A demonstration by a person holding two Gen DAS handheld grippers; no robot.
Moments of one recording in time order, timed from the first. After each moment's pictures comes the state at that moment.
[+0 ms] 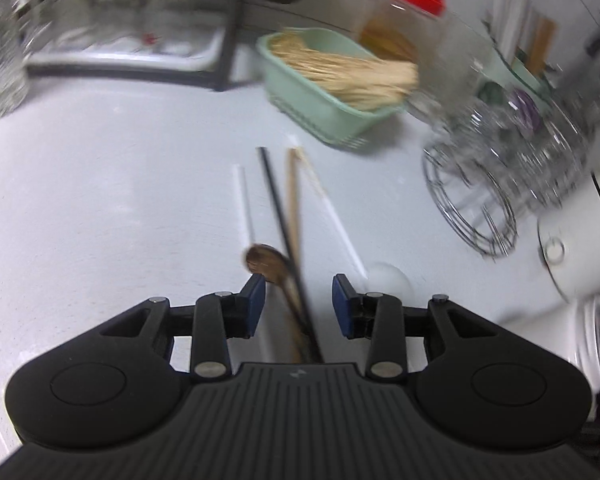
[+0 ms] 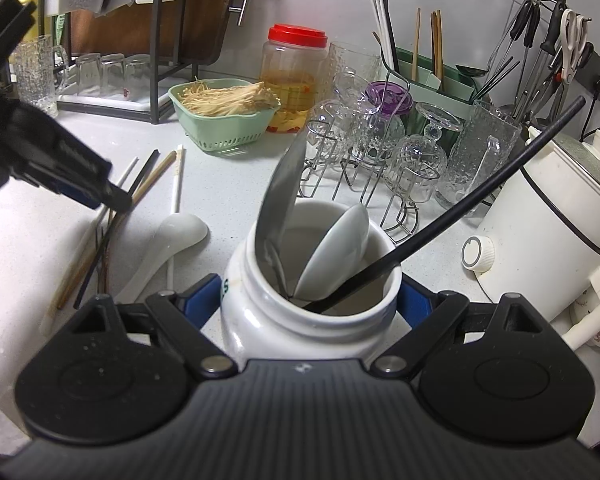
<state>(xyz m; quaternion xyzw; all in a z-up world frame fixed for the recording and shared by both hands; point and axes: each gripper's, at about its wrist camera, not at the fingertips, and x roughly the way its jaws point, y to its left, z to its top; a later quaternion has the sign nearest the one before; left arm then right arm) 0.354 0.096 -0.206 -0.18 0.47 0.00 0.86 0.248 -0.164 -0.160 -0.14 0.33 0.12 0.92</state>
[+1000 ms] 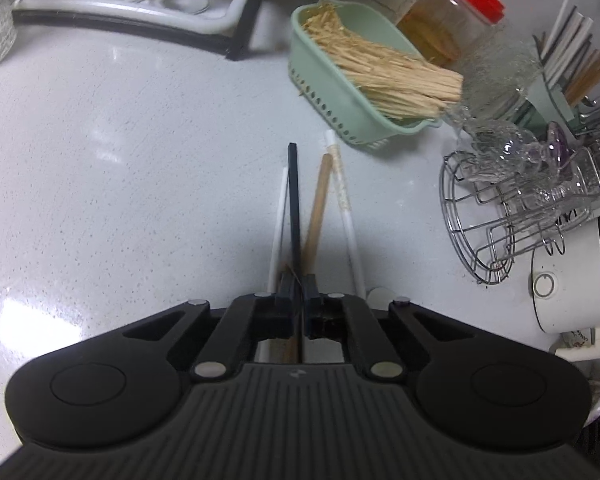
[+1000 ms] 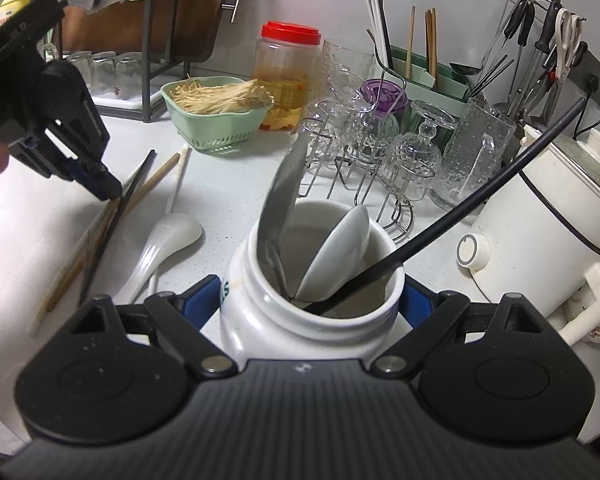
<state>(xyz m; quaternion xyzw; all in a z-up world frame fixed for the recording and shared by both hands) 0.399 0.111 -0.204 -0.24 0.54 -0.01 0.81 0.249 -0.159 -0.163 -0.15 0.33 0.10 0.93</state>
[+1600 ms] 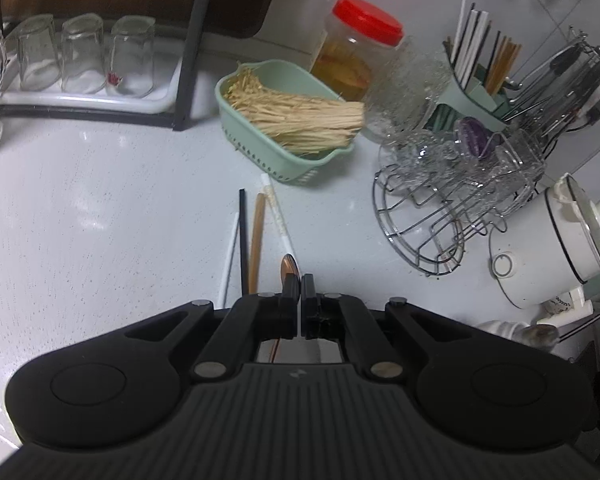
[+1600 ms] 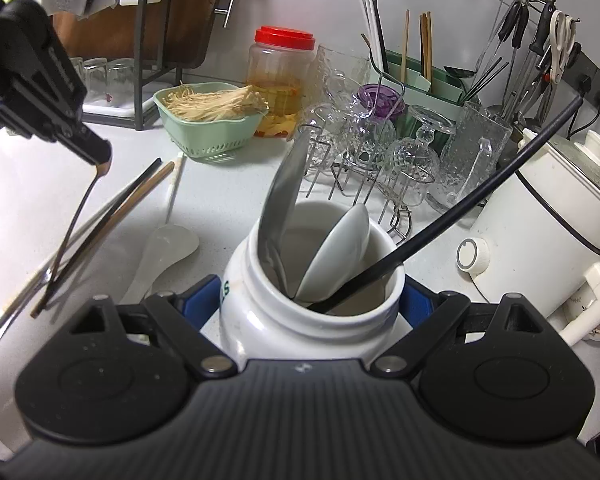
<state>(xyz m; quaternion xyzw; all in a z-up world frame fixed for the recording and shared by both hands) 0.368 0.085 -0.144 -0.18 0.47 -0.06 0.86 0.252 -0.153 -0.165 -0.14 0.32 0.09 0.93</state>
